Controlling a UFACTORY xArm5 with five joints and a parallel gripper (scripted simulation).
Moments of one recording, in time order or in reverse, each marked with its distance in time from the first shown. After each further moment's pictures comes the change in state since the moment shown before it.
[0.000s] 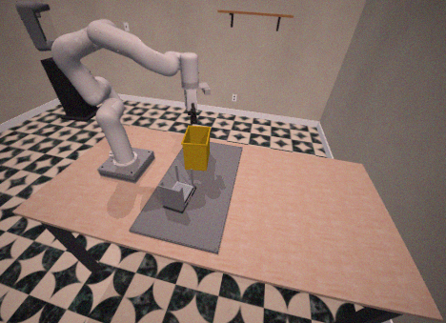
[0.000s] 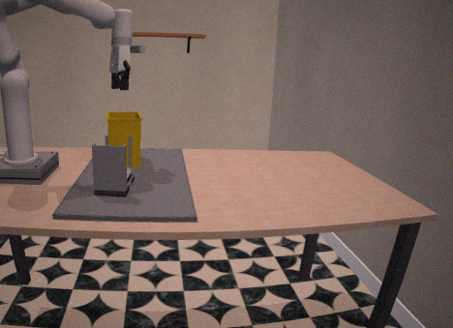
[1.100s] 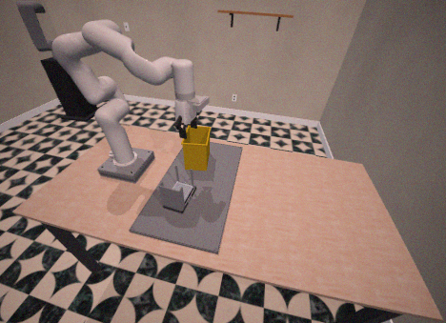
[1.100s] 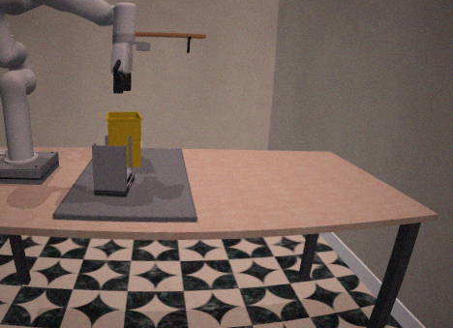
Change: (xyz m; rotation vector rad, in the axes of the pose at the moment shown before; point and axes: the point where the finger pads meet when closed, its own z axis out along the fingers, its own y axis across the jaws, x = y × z) arm -0.034 0.120 0.000 0.007 0.016 0.660
